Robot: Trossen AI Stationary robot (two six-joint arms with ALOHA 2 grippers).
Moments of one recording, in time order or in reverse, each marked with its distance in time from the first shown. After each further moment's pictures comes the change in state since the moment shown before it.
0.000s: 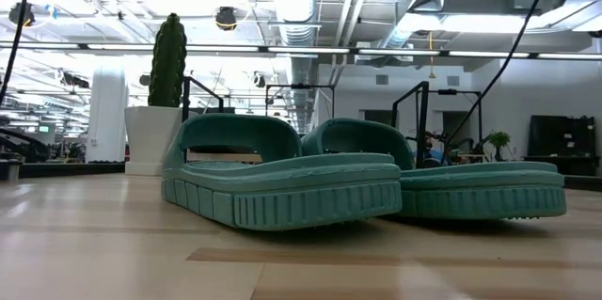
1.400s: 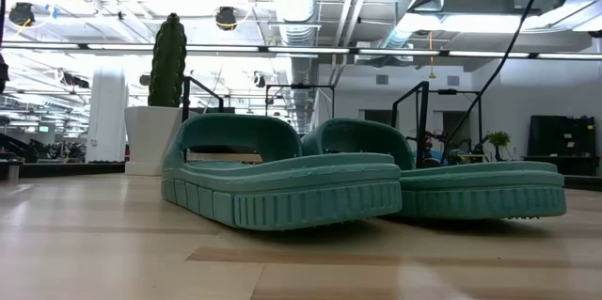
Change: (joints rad) left arm 0.461 -0.042 0.360 -0.731 1.245 -1.023; right arm 0.048 0.017 0.000 0.005 0.007 -0.209
